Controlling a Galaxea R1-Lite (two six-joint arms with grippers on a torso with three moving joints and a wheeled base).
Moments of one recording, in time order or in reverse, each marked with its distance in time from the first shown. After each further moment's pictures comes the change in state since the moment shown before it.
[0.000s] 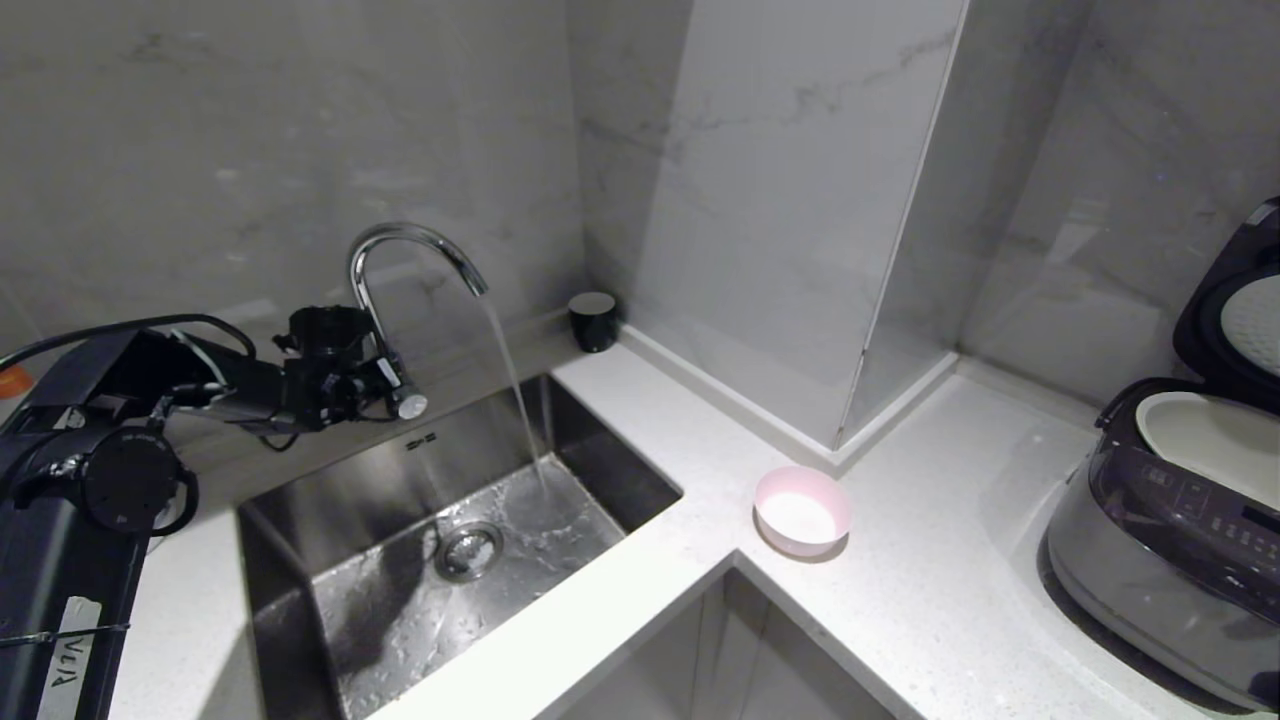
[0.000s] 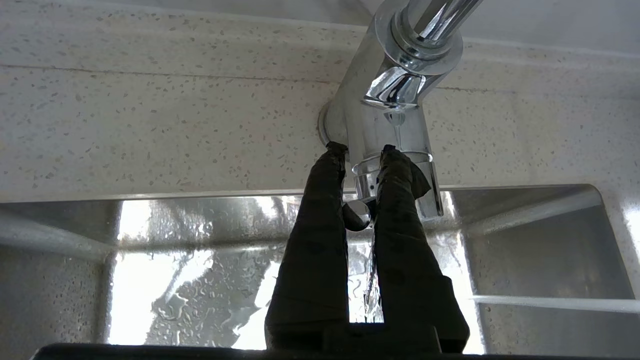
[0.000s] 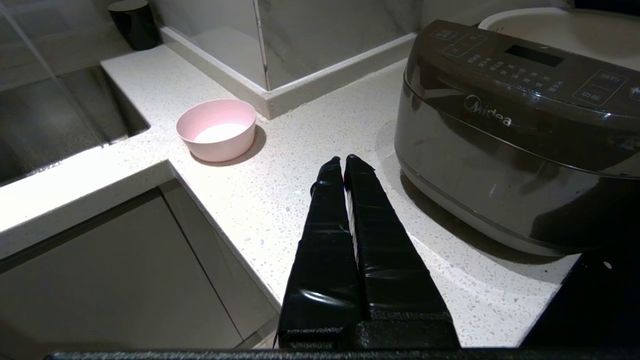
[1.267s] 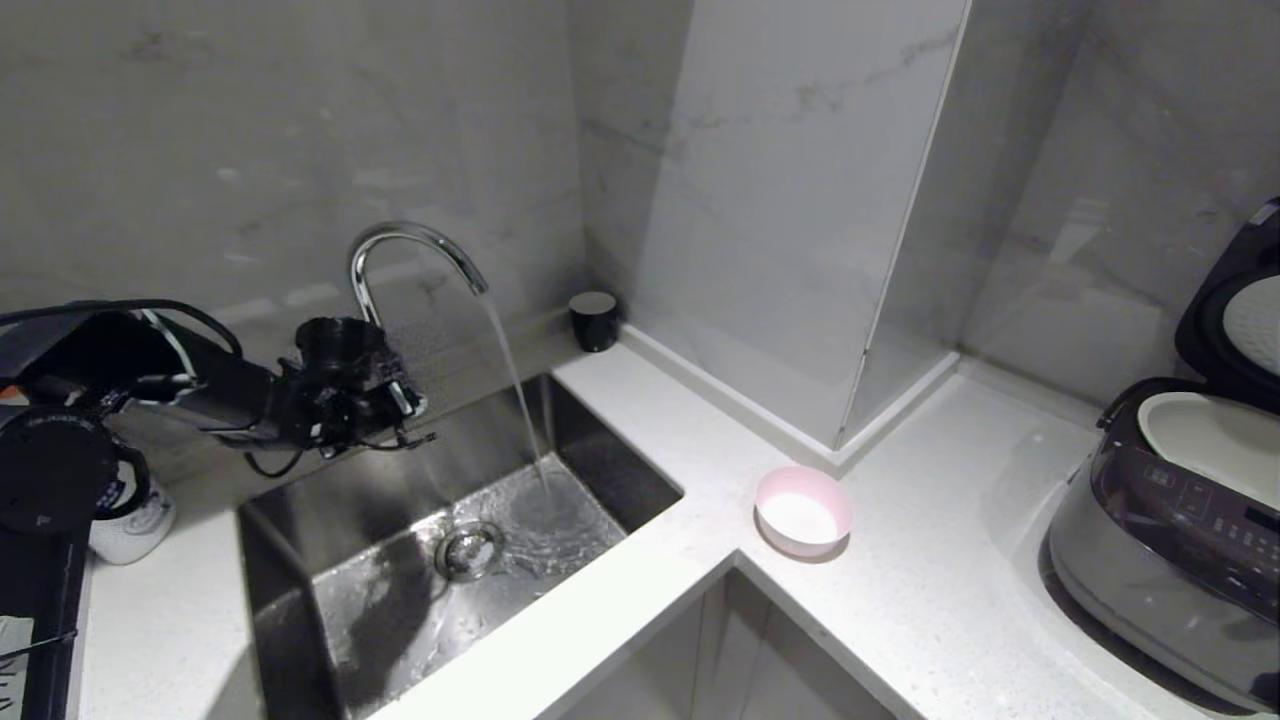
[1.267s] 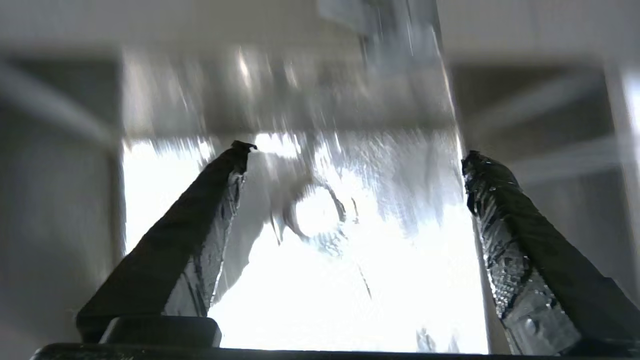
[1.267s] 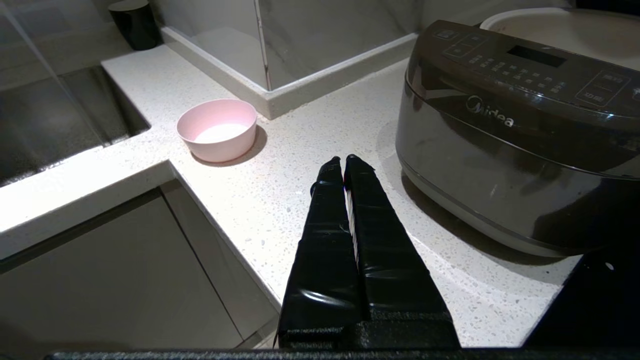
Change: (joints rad) left arm -0.086 -0.208 0.336 0.000 -0.053 -0.081; right arm 0.000 0.000 0.000 0.000 -0.001 0.000
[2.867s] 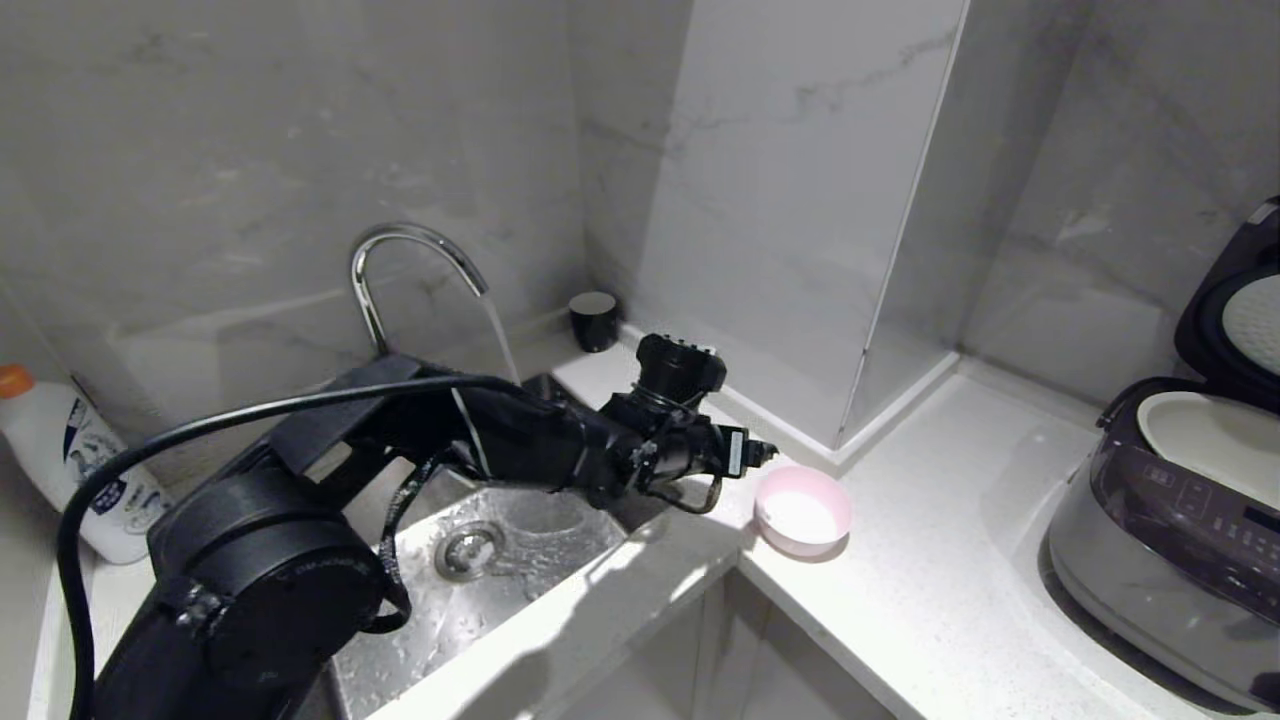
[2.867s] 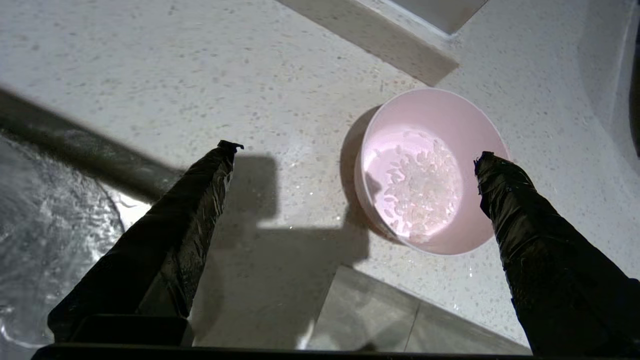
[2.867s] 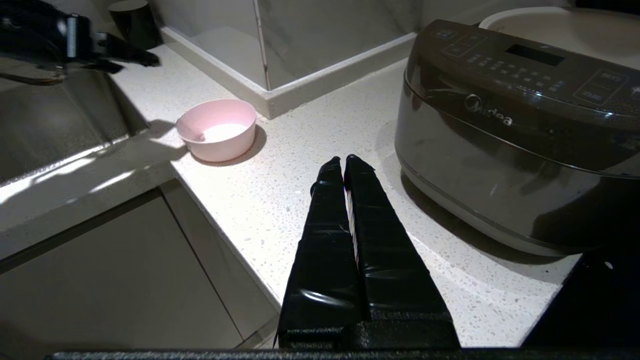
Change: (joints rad) left arm -0.705 0.130 -0.325 0.074 -0.230 0.226; right arm 0.000 0.000 0.000 0.001 0.000 -0.001
